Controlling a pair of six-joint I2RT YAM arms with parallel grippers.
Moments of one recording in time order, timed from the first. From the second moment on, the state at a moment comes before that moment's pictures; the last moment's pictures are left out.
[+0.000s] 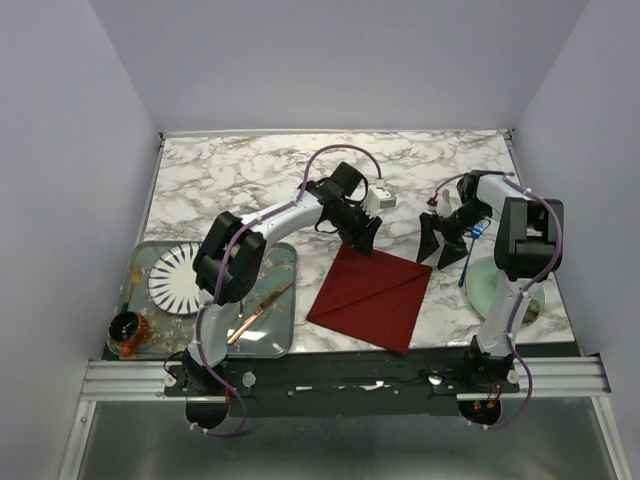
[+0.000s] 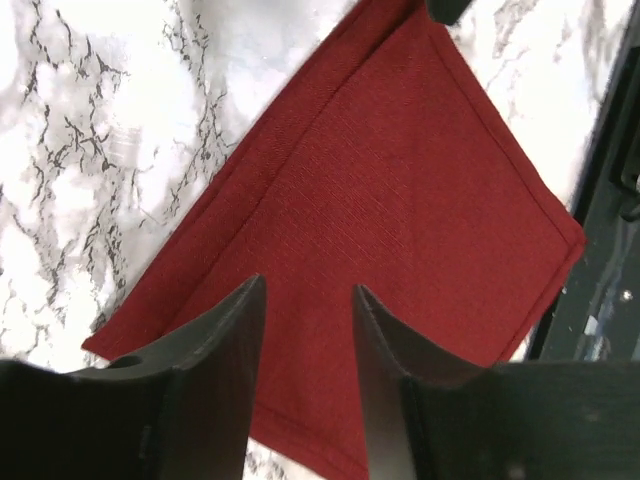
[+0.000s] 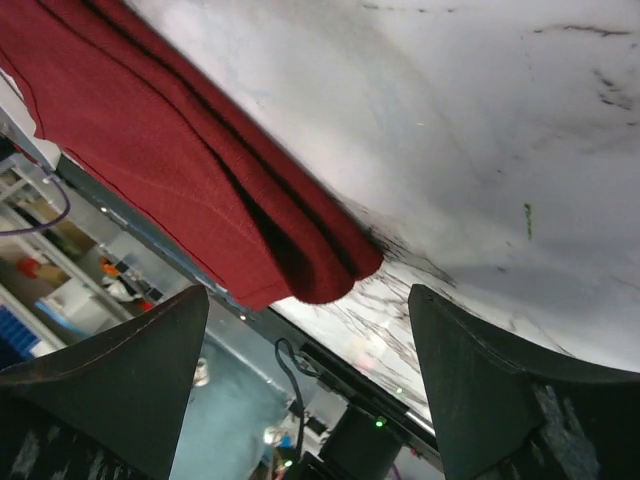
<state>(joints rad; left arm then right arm) -0.68 2.06 1.63 -0.58 0.66 0.20 -0.06 2.04 1.44 -1.22 -0.58 -0.30</state>
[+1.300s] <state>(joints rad) -0.65 2.00 1.35 -0.20 0.74 0.08 -0.05 2.03 1.37 -1.21 -0.94 -0.30</state>
